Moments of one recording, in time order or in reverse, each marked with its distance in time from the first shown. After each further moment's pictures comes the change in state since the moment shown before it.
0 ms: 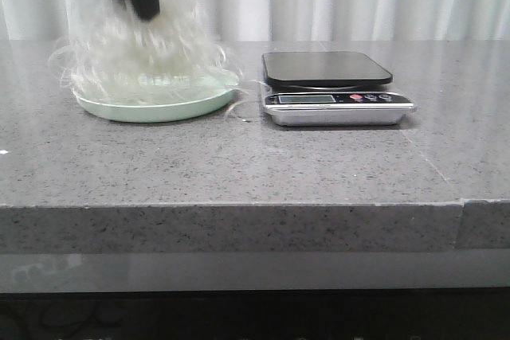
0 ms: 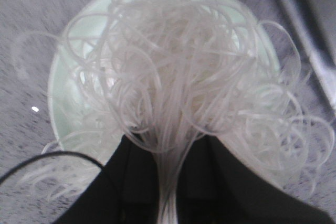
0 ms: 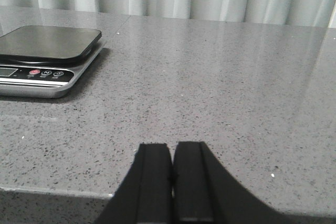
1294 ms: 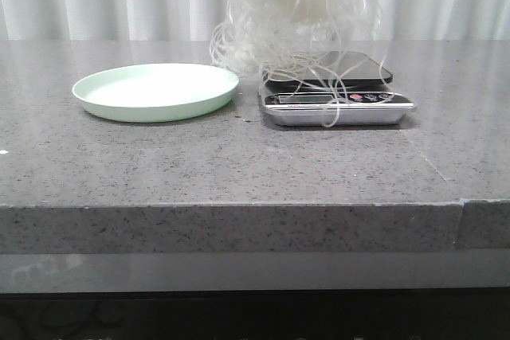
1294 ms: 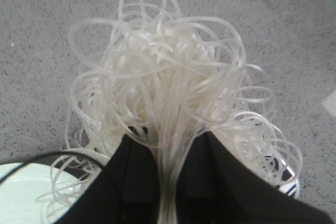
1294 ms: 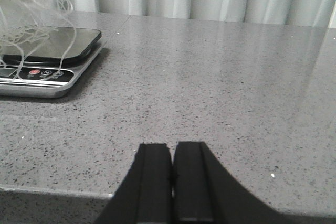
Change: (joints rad) left arm -0.176 0.253 -0.418 -0.140 -0.106 -0.023; right arm 0.000 0.000 0.000 0.000 0.000 0.000
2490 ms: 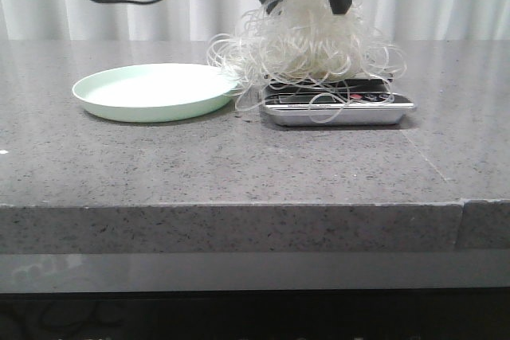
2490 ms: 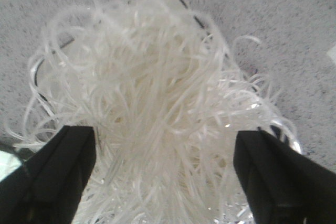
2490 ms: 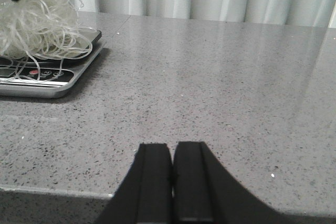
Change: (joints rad) left arm -0.059 0.095 -0.094 0.033 0.126 -0.004; right arm 0.000 0.000 0.000 0.000 0.000 0.000
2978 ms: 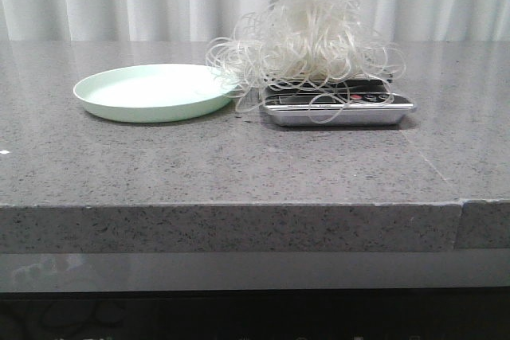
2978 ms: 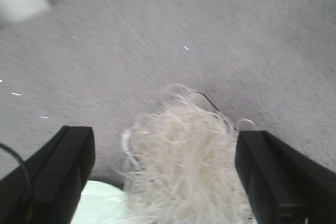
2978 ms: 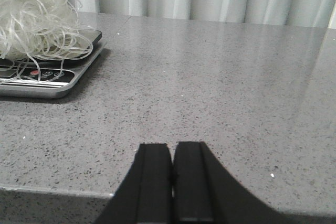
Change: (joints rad) left arm 0.035 -0.154 -0.178 0.122 0.033 0.000; right arm 0.000 0.000 0.000 0.000 0.000 0.000
